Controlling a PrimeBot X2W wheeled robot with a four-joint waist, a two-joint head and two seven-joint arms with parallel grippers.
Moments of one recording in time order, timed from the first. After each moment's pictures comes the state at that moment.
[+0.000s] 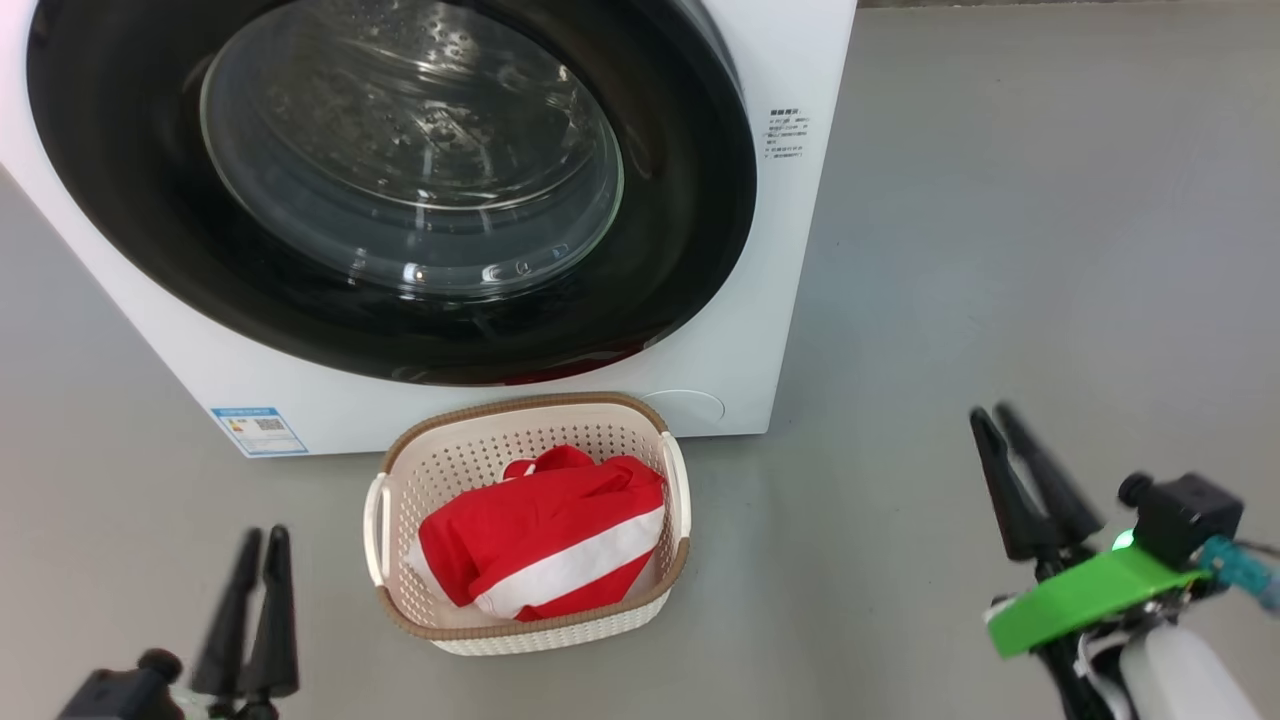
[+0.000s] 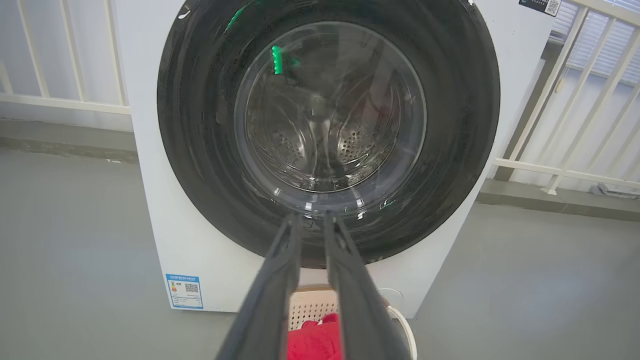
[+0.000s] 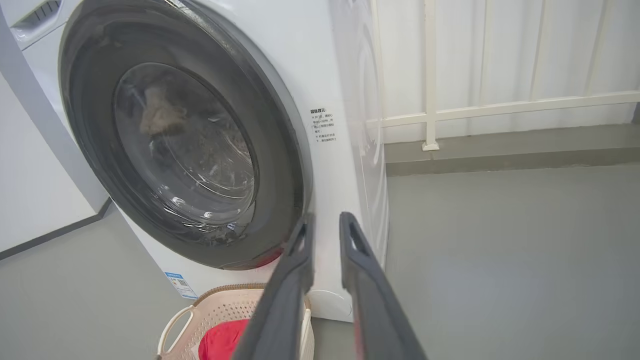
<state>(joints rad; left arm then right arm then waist) 0.02 0.08 -0.01 0.06 -0.33 -0.13 -0.25 -0.21 -0.23 0.13 0.24 0.44 0.13 -0.26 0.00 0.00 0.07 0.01</state>
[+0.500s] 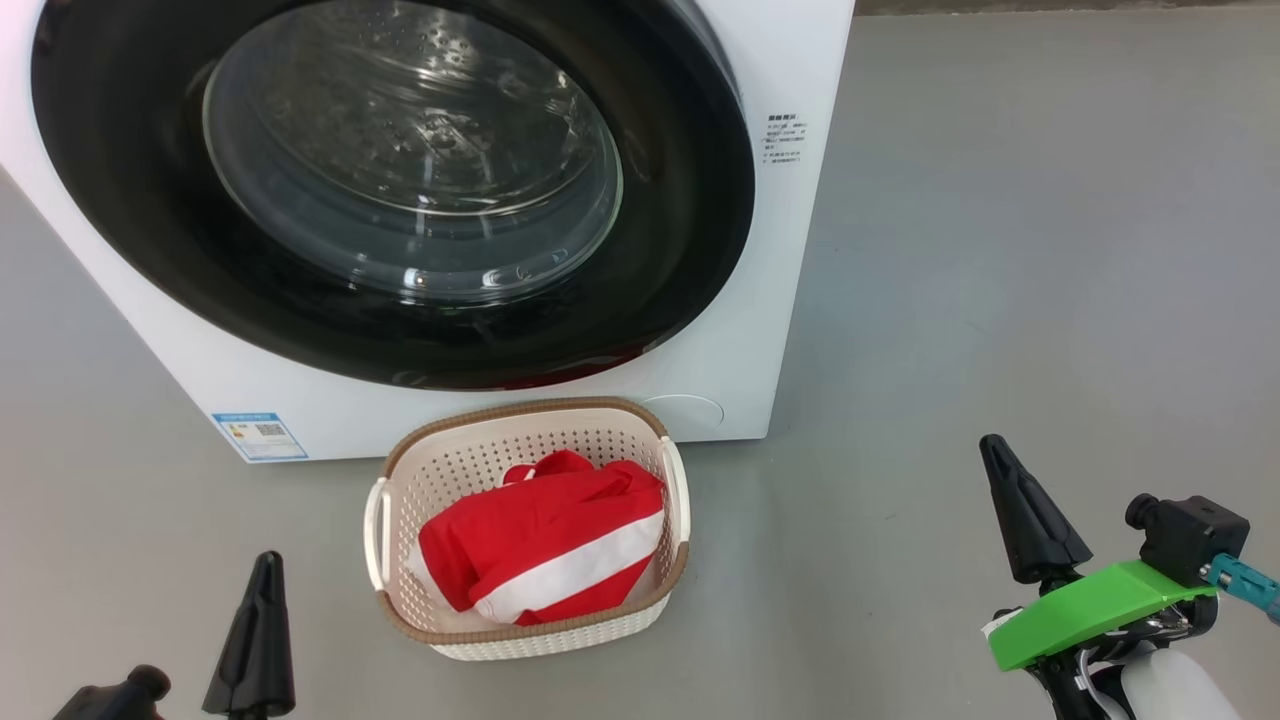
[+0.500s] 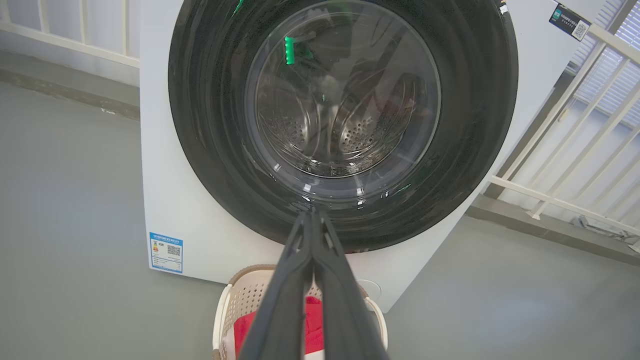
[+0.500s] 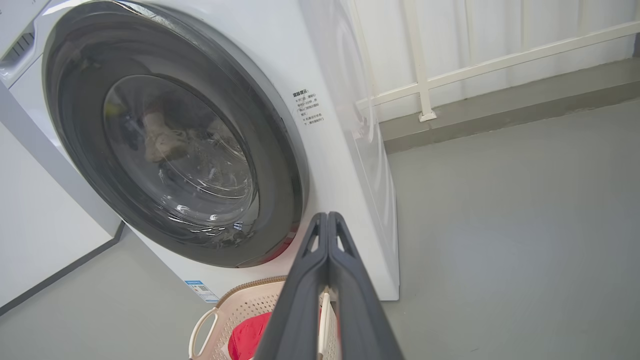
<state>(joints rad) 0.04 0.06 -0.02 0.11 -0.47 -0.13 -0.22 -0.17 -0.20 0.11 0.27 0.57 0.13 -0.22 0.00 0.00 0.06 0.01</state>
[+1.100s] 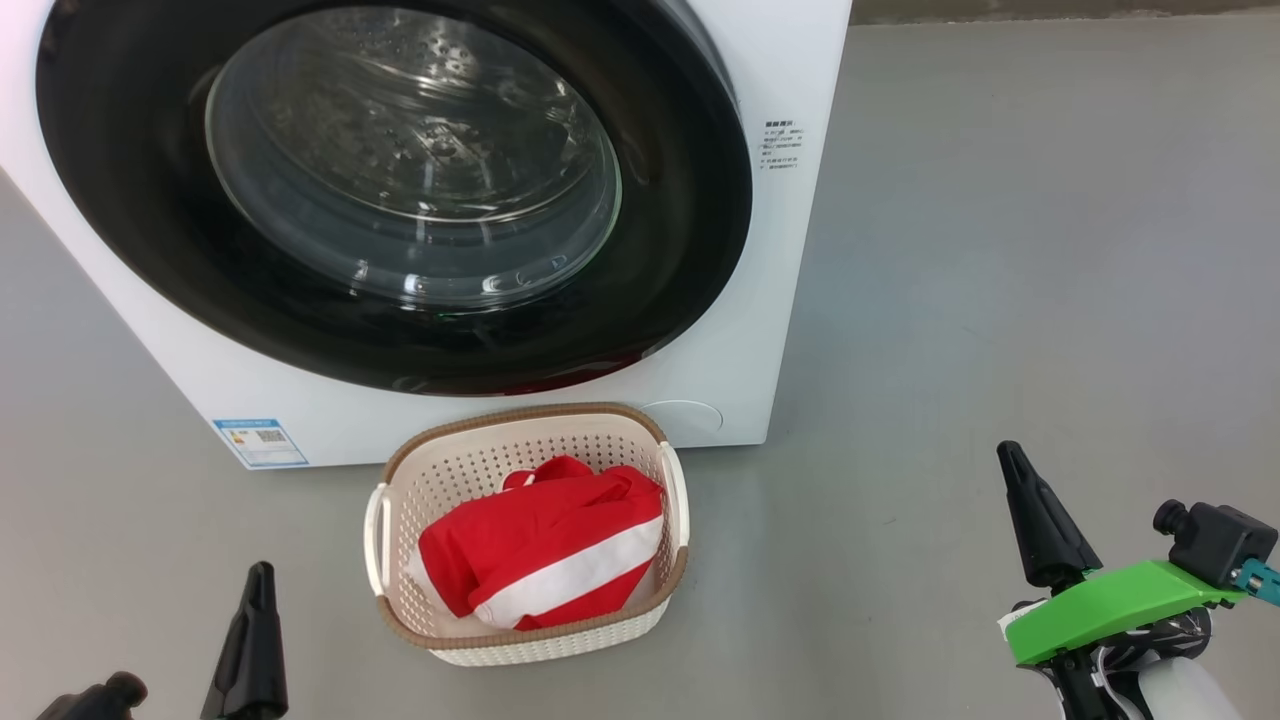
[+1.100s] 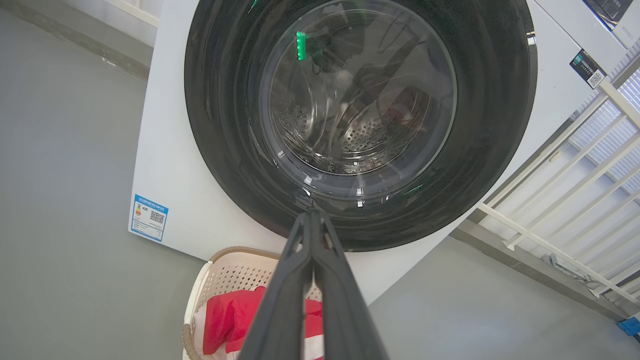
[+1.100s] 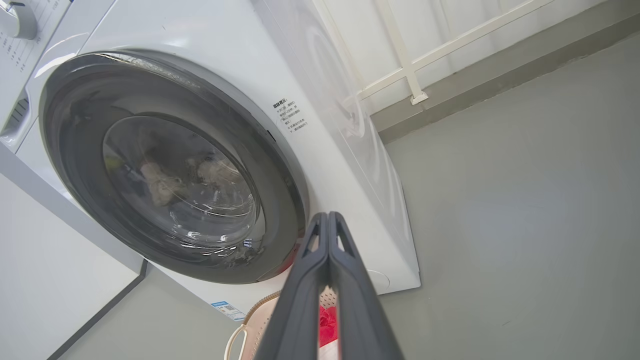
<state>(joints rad) 0.03 0.06 -0.01 0.13 -0.67 -0.13 -0.17 -0.16 -0.18 0.08 0.27 0.74 0.13 -0.17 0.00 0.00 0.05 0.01</state>
